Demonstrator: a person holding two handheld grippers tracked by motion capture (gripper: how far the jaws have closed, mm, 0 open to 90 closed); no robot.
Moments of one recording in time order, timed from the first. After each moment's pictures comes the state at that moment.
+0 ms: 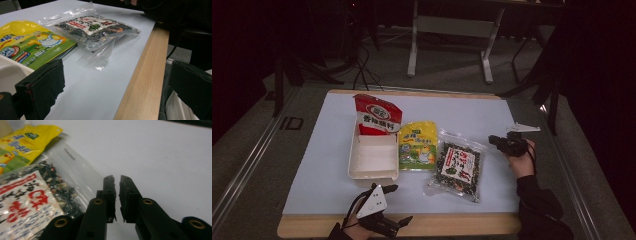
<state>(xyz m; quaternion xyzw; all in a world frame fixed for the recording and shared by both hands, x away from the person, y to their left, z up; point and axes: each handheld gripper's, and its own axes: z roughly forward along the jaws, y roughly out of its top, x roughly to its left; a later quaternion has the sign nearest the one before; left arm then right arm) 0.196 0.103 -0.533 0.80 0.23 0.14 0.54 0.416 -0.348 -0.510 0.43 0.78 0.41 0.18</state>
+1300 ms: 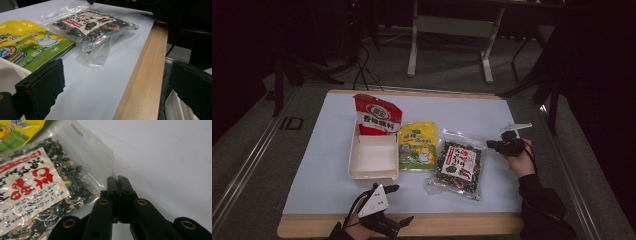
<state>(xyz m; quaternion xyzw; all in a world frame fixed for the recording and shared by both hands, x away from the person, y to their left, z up) 0.198 0.100 -0.534 0.80 0.22 0.13 0.54 0.422 -0.336 -0.509 0.42 0.82 0.35 0.15</state>
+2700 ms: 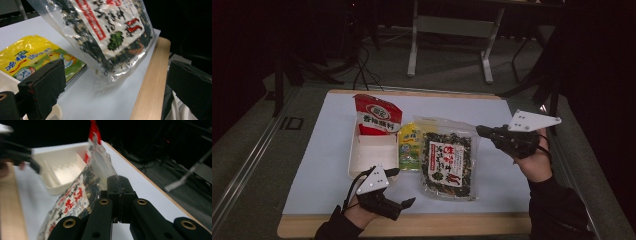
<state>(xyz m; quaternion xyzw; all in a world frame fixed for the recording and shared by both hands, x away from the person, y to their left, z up) 0.227 0.102 -0.479 0.79 0.25 0.12 0.55 0.310 -0.262 -0.338 0.17 0.83 0.48 0.22</state>
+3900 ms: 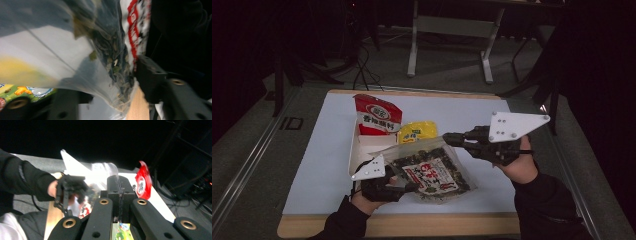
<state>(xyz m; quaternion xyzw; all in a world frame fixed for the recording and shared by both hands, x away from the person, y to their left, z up) 0.250 0.103 -0.482 0.76 0.19 0.05 0.62 0.270 -0.194 -0.288 0.01 0.83 0.54 0.16</state>
